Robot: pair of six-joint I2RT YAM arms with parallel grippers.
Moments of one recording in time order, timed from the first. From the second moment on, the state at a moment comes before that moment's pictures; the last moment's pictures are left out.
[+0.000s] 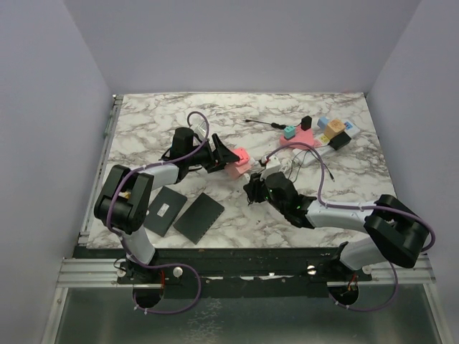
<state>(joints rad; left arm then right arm) -0.33 1.72 0.87 0.40 0.72 -0.91 0.89 1.42 0.56 0.44 0.29 0.39</state>
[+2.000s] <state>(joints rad) -0.30 1.77 0.88 0.36 0.68 -0.86 0.78 1.69 0.74 0.44 0.02 0.41</state>
